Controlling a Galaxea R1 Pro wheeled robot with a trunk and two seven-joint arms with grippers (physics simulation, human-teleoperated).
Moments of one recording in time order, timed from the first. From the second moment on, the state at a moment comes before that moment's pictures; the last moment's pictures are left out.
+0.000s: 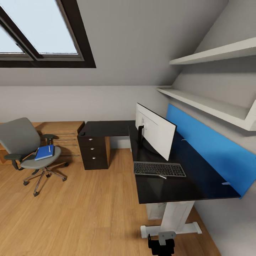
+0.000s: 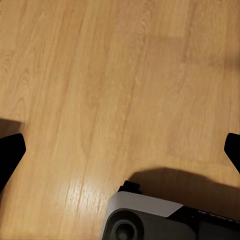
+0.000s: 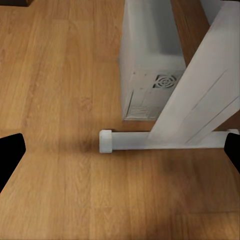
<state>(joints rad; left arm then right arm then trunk) 0.07 -0.01 -0.25 -0.87 0.30 0.06 0.46 -0.48 0.16 0.37 0.02 -0.19 -0.54 -0.26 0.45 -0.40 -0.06</state>
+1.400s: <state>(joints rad) 0.07 0.00 -0.05 -0.87 0.30 -0.06 0.46 -0.55 -0.16 0.23 -0.44 -0.56 -0.23 -0.26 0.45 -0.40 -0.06</state>
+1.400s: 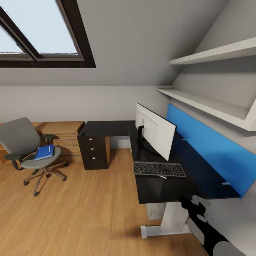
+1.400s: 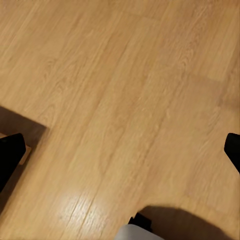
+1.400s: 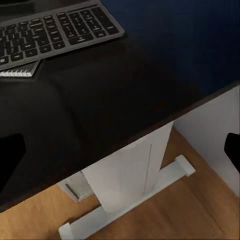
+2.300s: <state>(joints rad) 0.07 -0.01 -0.09 -0.85 0.29 -0.05 0.46 -0.66 -0.08 0.21 -0.39 -0.52 -0.28 -0.19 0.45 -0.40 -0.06</state>
